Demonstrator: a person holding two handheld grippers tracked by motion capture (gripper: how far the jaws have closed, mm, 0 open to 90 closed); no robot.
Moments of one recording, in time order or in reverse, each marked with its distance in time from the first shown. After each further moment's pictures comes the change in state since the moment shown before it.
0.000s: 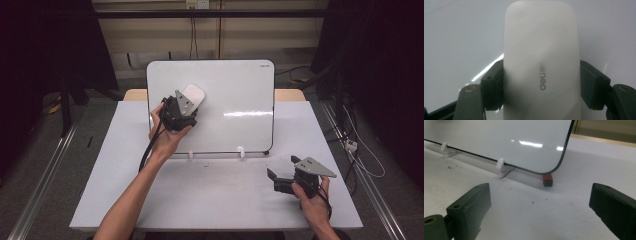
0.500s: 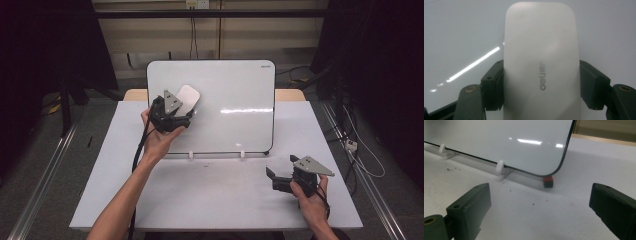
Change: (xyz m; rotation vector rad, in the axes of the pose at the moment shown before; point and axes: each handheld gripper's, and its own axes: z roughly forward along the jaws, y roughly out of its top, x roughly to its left) left arm 0.019 -0.008 -0.019 -0.047 -0.099 -0.101; right arm 0.002 0.002 0.004 0.006 -0.011 0.011
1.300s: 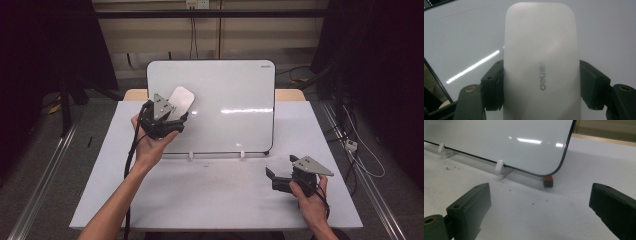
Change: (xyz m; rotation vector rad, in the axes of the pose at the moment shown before) left arm 0.000 -0.001 -0.036 -0.038 -0.005 -0.028; right arm 0.001 0.000 0.001 0.003 -0.001 -0.006
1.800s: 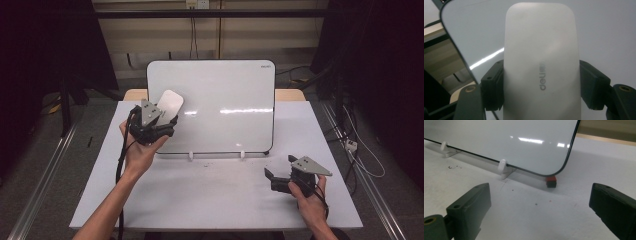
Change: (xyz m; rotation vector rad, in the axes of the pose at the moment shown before) left arm 0.012 -0.015 -0.024 0.005 0.066 -0.033; right arm 0.002 0.000 0.001 0.001 0.011 -0.011
